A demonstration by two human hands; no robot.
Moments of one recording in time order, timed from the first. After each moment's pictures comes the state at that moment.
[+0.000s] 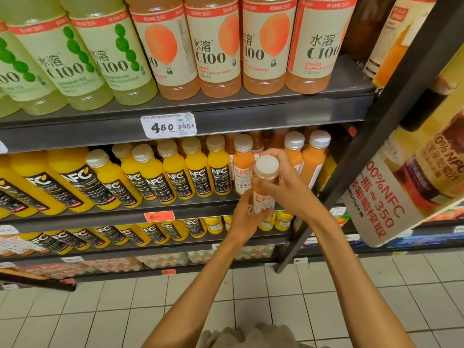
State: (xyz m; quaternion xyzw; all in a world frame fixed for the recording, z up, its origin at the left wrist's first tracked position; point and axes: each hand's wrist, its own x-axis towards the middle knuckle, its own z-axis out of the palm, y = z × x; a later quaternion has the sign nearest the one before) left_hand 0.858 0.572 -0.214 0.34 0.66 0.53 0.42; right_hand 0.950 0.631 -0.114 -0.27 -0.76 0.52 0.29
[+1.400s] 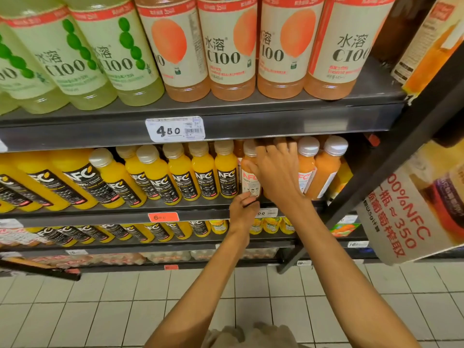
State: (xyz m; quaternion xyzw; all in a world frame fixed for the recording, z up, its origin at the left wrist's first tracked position) left_hand 0.838 0.598 -0.224 0.08 0.65 0.61 0.44; right_hand 0.889 0.667 -0.129 -0.33 -0.88 -0.17 0.31
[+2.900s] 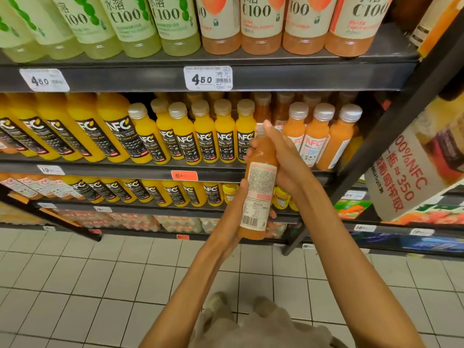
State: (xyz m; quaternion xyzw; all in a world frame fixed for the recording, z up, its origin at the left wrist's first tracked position) left_hand 0.876 0.445 -0.161 0.22 0.51 0.62 0.56; right_hand 0.916 0.590 -0.114 -0.22 -0.47 0.82 0.23
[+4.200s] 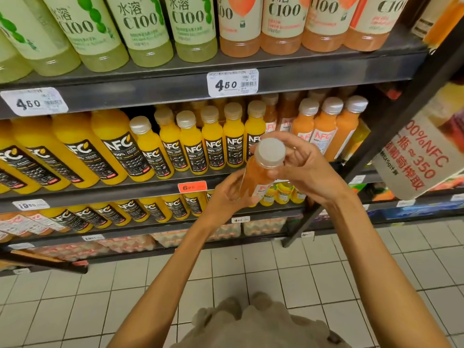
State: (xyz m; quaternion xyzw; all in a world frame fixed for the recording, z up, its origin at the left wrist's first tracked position) left_hand 0.758 0.441 -0.176 0.41 0.56 0.53 0.48; right_hand 0.911 0.543 -0.102 -0.13 -0.62 0.72 0.27
